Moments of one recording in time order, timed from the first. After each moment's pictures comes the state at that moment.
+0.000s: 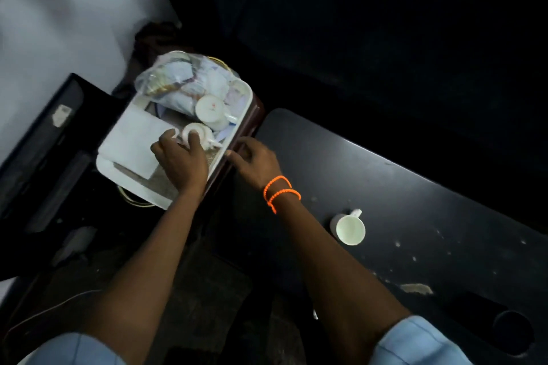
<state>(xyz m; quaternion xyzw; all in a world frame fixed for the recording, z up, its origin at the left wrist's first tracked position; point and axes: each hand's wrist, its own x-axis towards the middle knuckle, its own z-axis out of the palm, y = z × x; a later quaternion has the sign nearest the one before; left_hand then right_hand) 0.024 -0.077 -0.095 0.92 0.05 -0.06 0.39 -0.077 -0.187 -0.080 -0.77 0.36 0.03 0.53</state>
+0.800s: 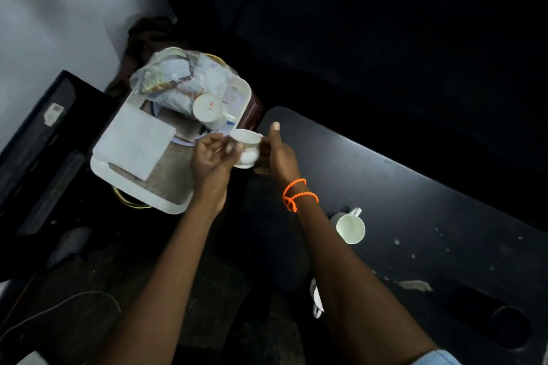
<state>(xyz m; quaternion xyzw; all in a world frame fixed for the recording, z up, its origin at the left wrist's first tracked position) -0.022 -0.097 -0.086 0.66 0.05 -0.27 0.69 -0.089 -0.215 -0.093 -0.47 0.50 0.00 0.73</state>
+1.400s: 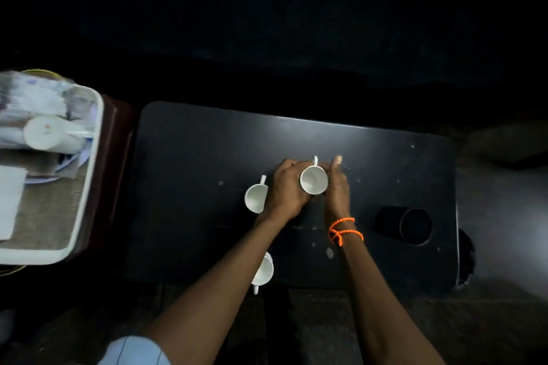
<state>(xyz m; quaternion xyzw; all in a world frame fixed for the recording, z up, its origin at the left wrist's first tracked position) -0.301 -0.255 -0.111 0.73 -0.42 -0.44 0.32 -0.411 -0.297 -0.125 -0.42 0.67 -0.27 0.55</state>
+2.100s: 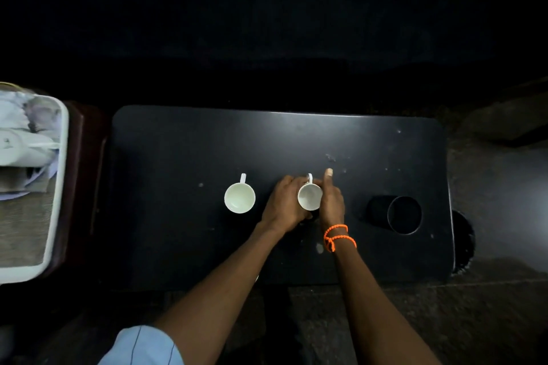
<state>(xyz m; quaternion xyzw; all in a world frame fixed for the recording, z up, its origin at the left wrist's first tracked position) -0.346 -0.243 -0.147 0.70 -0.49 -0.47 0.21 -0.457 -0.280 -0.145 -0.37 0.74 -0.19 0.53</state>
